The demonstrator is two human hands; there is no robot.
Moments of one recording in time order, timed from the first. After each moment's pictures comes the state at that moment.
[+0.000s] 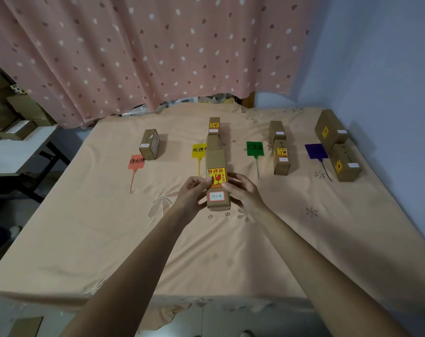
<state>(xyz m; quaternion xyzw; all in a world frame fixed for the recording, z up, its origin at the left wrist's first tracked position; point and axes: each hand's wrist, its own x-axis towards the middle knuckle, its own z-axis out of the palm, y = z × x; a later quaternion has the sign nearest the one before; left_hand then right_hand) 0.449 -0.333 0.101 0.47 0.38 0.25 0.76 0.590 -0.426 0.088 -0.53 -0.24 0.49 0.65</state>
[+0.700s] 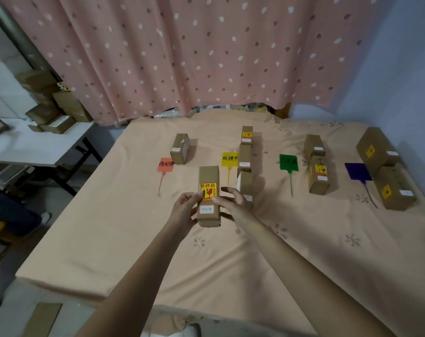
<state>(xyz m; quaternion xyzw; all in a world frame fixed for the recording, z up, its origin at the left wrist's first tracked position) 0.368 -0.275 0.087 0.40 0.47 0.31 0.72 0.516 -0.334 0.065 -0.56 -0.25 0.54 0.57</state>
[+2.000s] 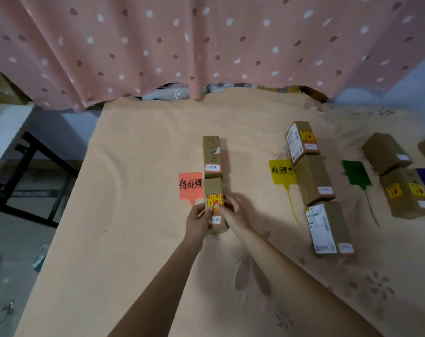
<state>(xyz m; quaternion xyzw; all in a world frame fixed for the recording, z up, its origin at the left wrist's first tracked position) 0.312 0.059 -0.080 0.42 0.53 0.22 0.70 0.420 0.011 -0.086 -0.75 -0.17 0.42 0.48</state>
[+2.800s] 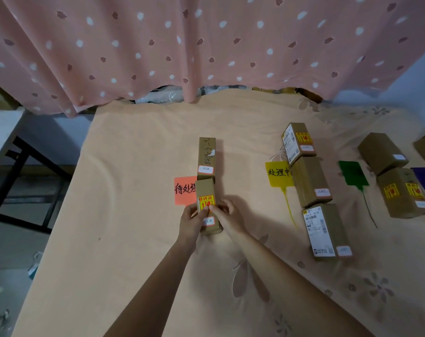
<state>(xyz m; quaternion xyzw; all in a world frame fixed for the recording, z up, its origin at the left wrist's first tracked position) 0.316 0.077 -0.087 0.42 0.52 0.23 0.71 0.421 0.022 -0.091 -0.75 -0.12 0.43 0.48</state>
